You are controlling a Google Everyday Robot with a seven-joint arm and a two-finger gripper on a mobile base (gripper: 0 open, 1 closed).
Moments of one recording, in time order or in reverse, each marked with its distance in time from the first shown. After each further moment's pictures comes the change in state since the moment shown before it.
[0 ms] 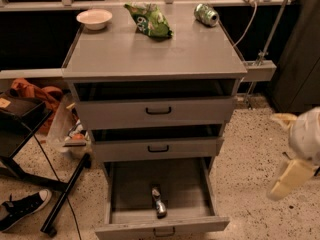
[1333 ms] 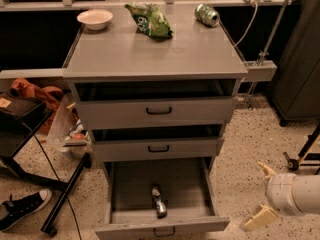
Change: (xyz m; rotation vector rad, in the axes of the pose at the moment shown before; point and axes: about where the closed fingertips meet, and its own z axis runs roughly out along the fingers) arm 0.079 0.041 0.165 0.035 -0.233 0.123
